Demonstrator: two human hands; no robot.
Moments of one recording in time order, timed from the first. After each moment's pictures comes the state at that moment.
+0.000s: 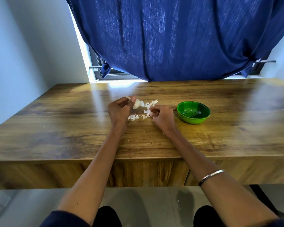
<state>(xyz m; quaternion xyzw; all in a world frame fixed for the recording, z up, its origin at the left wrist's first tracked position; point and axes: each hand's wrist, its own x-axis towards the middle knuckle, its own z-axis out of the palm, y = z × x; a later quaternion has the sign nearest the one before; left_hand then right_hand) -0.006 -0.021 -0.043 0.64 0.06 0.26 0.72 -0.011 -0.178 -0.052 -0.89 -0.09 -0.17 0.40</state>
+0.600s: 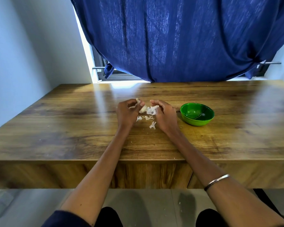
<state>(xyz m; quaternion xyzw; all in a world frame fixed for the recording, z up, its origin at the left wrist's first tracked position) -0.014 -0.025 -0.040 0.78 0.00 0.29 0.56 -0.019 -0.170 -0.042 -0.83 -0.12 -0.23 0.49</state>
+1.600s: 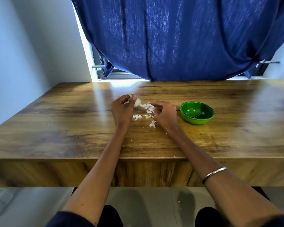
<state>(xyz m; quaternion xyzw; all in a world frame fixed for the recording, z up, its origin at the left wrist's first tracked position) -0.012 -0.019 -0.040 0.68 0.05 0.31 0.66 -0.003 -0.172 -0.051 -0.87 -0.11 -0.22 0.44</state>
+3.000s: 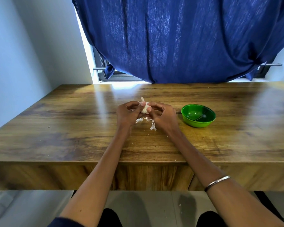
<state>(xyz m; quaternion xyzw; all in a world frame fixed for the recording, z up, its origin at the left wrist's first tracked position) -0.015 -0.024 -0.043 0.66 0.00 0.18 0.73 -0.010 -0.168 -0.049 -0.78 -0.15 -0.18 0.58</state>
